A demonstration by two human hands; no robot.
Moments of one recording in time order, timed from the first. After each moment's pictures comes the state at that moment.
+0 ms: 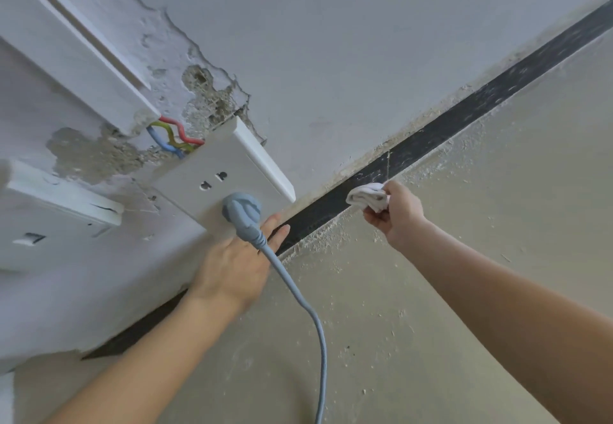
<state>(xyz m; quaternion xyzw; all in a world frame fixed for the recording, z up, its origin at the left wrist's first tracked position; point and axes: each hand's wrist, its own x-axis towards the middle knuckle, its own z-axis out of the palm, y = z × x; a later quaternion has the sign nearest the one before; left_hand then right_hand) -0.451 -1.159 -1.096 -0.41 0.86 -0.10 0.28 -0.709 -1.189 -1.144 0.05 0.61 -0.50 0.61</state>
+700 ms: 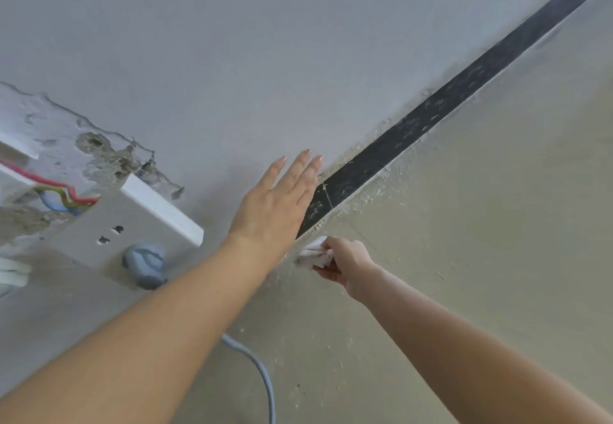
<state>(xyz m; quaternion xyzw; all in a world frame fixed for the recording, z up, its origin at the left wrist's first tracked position) -0.632 -1.197 -1.044 -0.28 0.86 -0.36 0.21 -0.730 -1.156 -1.165 -0.03 0.61 -0.40 0.69</state>
